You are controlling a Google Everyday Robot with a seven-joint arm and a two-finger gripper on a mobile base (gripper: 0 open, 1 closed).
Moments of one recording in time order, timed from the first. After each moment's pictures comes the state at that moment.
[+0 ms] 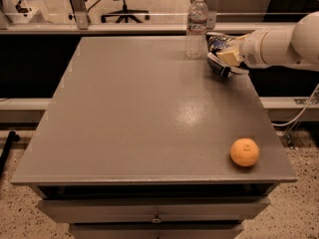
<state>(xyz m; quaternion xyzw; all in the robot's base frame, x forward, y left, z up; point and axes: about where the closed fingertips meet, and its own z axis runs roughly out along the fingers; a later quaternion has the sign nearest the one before) 0.694 -0.219 0.905 -0.37 0.77 0.02 0.51</state>
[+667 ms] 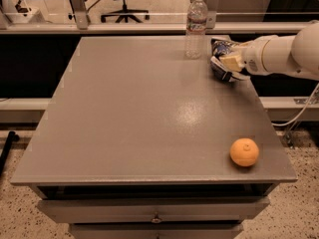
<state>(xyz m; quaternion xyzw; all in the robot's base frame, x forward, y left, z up) 0.689 -0.233 0.890 -0.34 0.79 0.02 0.52</state>
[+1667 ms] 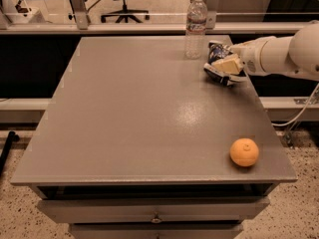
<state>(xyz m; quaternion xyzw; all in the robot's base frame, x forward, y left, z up) 0.692 -0.230 0.886 -0.33 0.79 0.03 0.51</state>
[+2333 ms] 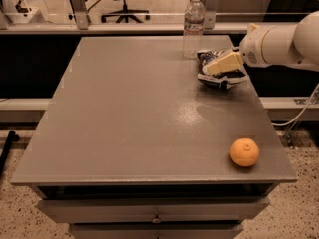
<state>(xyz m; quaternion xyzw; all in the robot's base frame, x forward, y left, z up) 0.690 -0.215 0.916 -0.36 0.77 0.03 0.53</state>
